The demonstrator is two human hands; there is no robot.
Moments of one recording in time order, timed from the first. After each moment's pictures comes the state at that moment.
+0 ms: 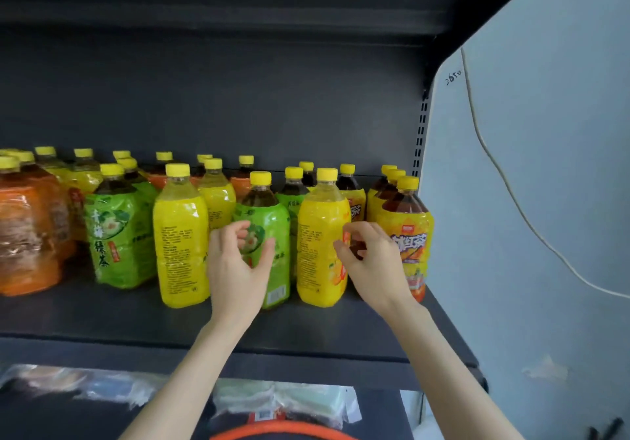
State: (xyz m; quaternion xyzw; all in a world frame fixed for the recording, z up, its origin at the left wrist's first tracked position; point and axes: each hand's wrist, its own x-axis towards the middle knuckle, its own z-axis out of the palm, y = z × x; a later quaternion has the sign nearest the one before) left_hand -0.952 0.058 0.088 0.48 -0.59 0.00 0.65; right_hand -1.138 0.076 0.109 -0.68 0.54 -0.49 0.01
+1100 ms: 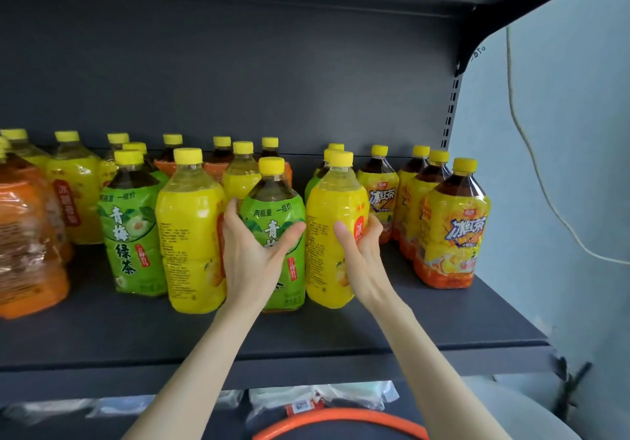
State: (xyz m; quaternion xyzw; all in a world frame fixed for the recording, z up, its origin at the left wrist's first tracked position) left_hand -0.874 -0.004 0.082 0.44 -0.60 -0.13 0.65; right_hand -1.026 0.026 0.077 -0.54 0.53 -0.60 0.25
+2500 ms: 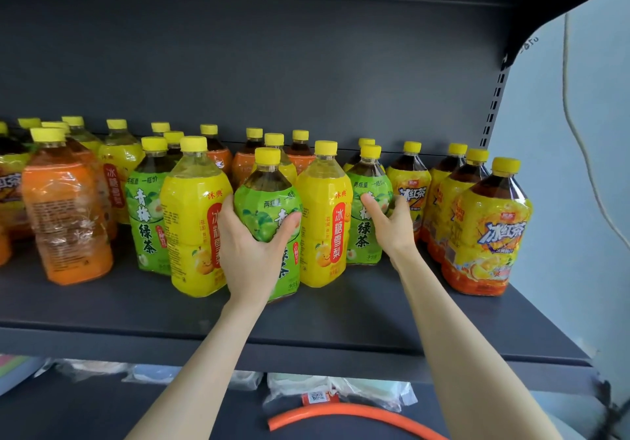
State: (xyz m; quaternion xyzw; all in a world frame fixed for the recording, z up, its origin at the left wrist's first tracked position) left_hand -0.853 0.001 0.076 0.50 -0.52 -0.06 0.69; right_hand -1.058 -0.048 0.090 -0.51 0.60 -0.59 0.19
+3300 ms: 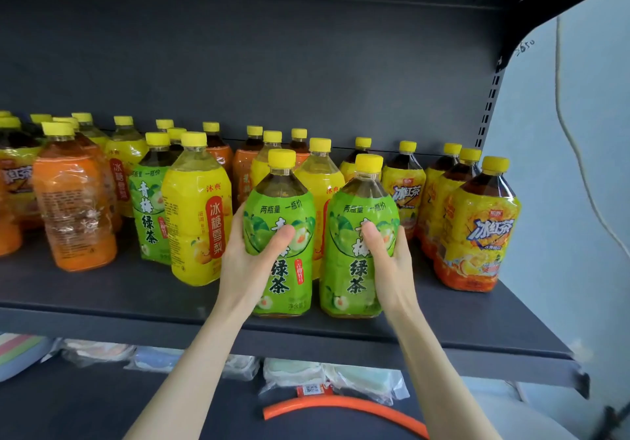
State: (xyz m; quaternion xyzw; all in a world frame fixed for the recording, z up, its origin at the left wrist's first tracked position) left_hand -0.849 0.047 0.075 0.39 -0.57 -0.30 0.66; right_hand -1.031 0.062 0.073 -0.51 0.42 -0.67 0.33
